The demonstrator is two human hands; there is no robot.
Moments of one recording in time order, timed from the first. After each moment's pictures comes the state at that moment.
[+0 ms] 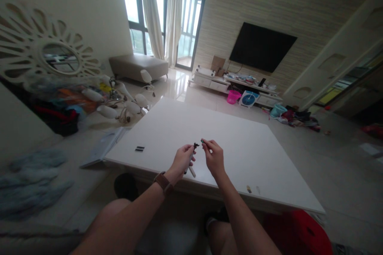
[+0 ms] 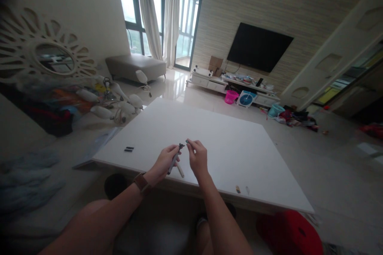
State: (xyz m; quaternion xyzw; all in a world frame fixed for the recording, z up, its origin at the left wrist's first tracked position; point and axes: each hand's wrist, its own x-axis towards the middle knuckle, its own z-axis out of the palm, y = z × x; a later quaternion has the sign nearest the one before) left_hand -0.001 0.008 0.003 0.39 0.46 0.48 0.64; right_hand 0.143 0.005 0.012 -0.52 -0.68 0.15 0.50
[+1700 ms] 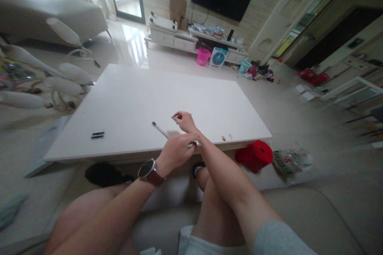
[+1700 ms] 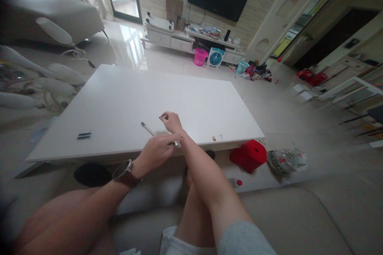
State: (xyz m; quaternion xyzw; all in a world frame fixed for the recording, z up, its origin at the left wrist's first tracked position) left_hand 0.028 -0.056 0.027 0.74 0.31 0.32 0.50; right_hand 0.165 0.048 -0.056 -0.68 -0.61 0.23 0.33
